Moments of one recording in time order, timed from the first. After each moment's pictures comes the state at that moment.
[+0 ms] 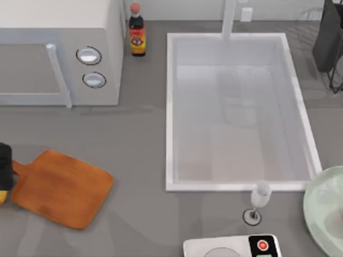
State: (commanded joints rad) left arm 0.05 0.64 0.44 -0.40 0.00 0.12; right arm 0.00 0.00 0.00 0.00 0.00 0.00
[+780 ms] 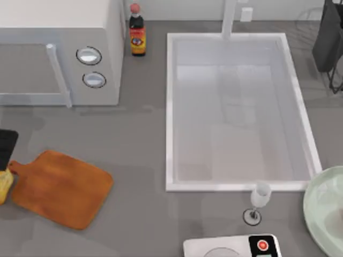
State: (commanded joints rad) left arm 0.13 1.56 1.05 -0.94 0.00 0.28; right arm 0.00 0.00 0.00 0.00 0.00 0.00
